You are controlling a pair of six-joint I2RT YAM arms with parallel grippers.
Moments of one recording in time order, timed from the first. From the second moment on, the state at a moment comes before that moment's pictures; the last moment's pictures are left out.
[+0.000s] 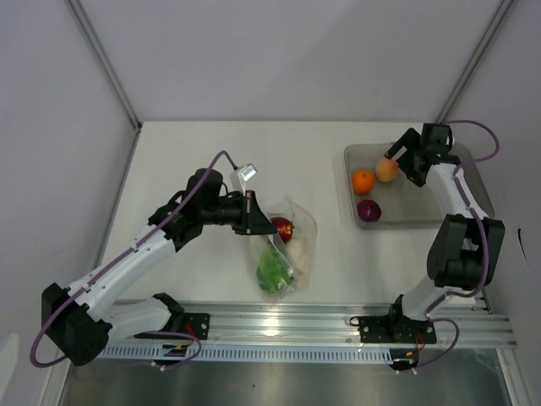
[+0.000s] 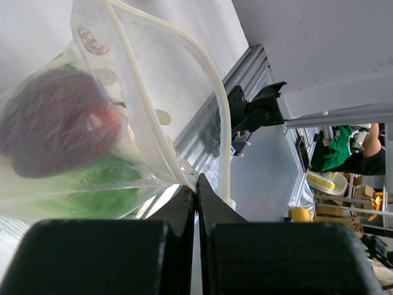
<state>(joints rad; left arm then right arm) -0.62 1.10 0.95 -0.38 0.62 -0.64 -0.11 1.60 1.31 -0.45 0.00 0.61</state>
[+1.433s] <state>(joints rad) -0.62 1.15 0.93 -0.31 0.68 -0.67 -0.17 2.03 1.40 -0.18 -0.16 0.66</state>
